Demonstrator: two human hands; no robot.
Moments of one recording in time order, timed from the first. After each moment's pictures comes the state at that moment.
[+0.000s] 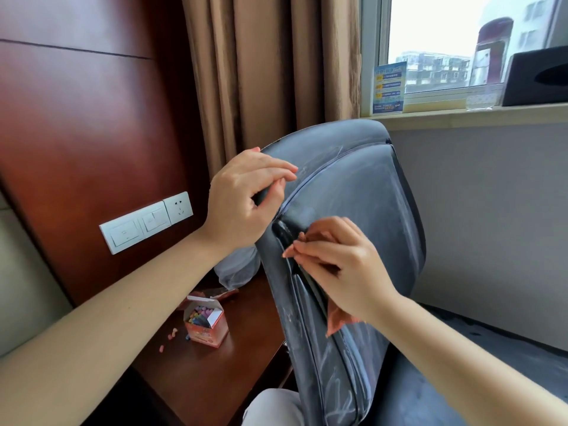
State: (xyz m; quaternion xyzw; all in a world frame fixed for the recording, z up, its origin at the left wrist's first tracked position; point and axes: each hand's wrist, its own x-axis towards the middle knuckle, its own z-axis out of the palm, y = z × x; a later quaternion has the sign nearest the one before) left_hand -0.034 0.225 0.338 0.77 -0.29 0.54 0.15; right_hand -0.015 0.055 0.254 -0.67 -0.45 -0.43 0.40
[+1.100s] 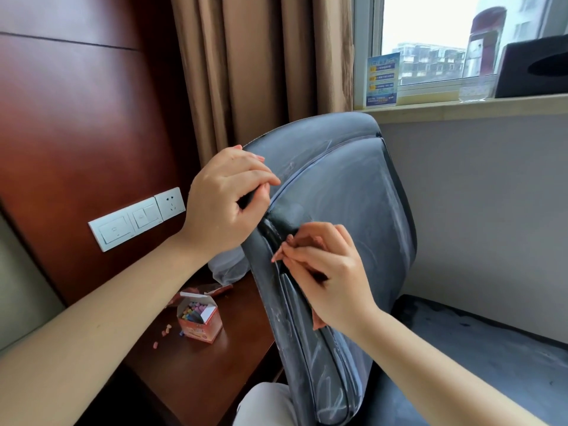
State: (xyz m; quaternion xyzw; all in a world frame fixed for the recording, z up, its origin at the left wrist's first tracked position) left_hand -0.040 0.229 0.335 0.78 -0.27 0.55 0.08; right_hand -0.026 0.066 0.237 -0.67 -0.40 -0.43 0.46
